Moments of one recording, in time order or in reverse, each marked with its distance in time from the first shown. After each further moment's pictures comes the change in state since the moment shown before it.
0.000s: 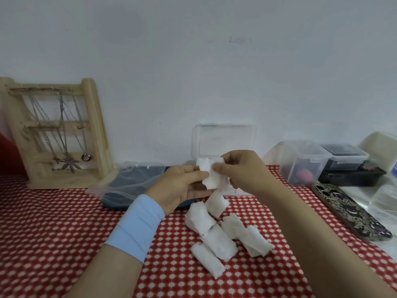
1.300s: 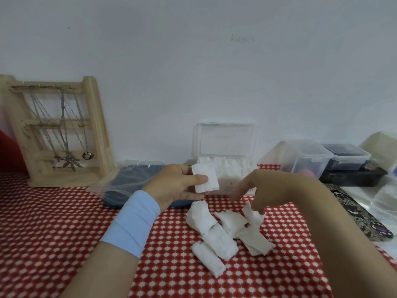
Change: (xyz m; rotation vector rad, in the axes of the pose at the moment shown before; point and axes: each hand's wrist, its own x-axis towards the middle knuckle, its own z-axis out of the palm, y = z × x) left_hand -0.002 0.005 -0.009 0.201 0.072 -0.039; right_hand -0.009 0.009 -0.049 -0.718 -0.638 0.071
